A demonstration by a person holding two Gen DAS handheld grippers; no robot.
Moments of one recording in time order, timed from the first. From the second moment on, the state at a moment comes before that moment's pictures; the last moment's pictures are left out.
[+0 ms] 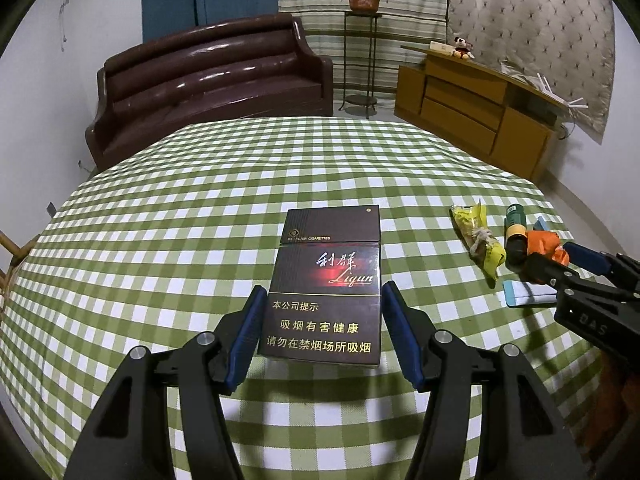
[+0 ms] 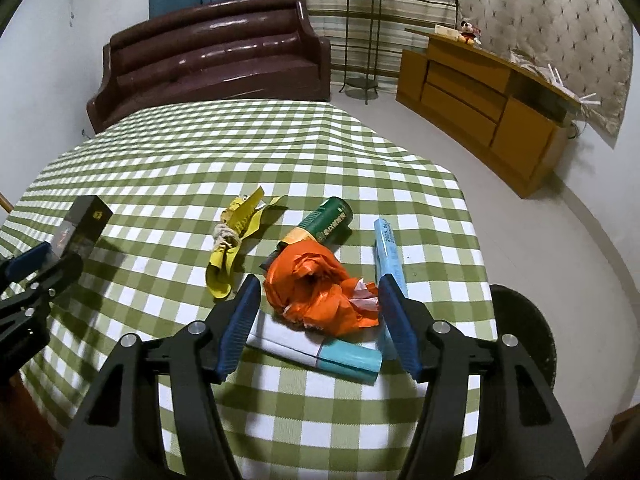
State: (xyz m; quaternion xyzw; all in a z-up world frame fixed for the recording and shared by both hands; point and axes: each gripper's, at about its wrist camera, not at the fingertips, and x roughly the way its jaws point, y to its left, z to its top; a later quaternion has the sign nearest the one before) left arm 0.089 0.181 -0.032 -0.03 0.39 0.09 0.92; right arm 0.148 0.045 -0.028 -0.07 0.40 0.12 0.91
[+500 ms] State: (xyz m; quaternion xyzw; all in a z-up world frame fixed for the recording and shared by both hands) left arm 0.088 0.173 -0.026 -0.03 0.38 0.08 0.92; right arm 0.134 0.032 -0.018 -0.06 0.38 0.11 0.92
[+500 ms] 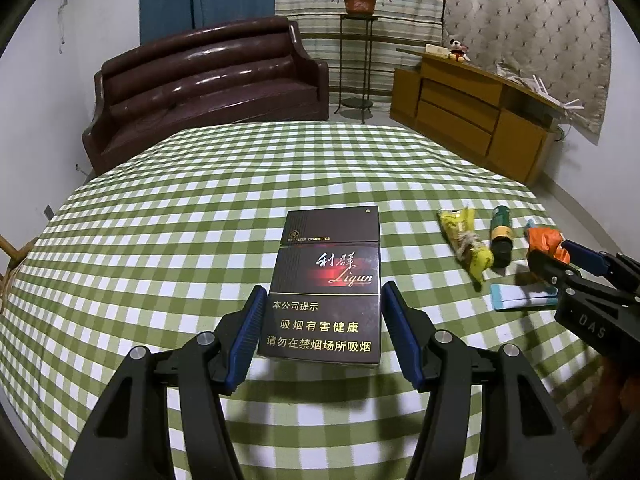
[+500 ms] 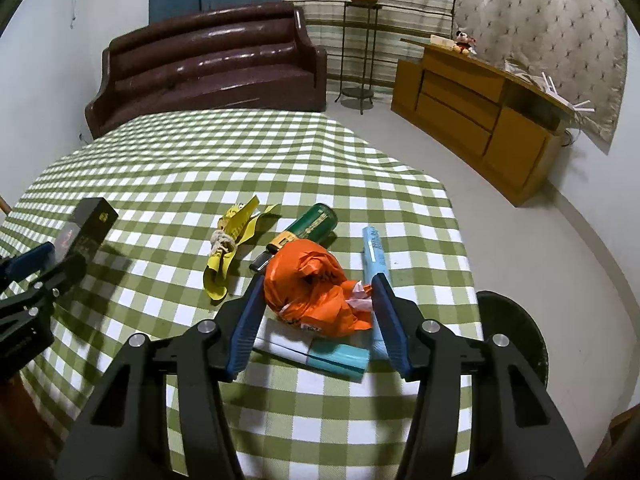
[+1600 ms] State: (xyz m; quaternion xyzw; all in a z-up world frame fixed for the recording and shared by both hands) left arm 0.094 -0.038 -0.013 0.04 0.35 -0.08 0.93; right arm 0.083 -0.172 -0.020 0.02 0.36 -0.04 0.93
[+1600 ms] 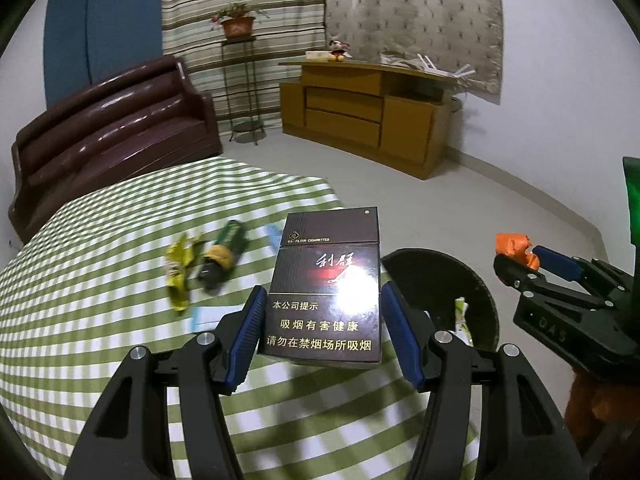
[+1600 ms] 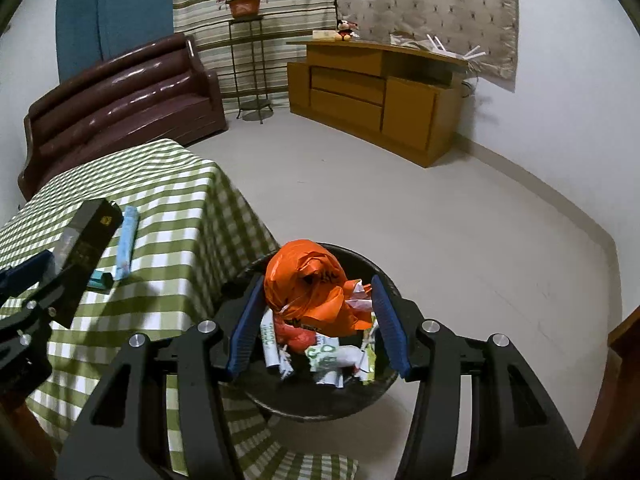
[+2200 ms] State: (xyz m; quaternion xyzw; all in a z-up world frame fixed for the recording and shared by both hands) left arm 0.110 -0.092 -0.032 0.07 0.36 -0.09 0.92; right arm 0.091 -0.204 -0.036 0.06 0.37 -0.04 0.93
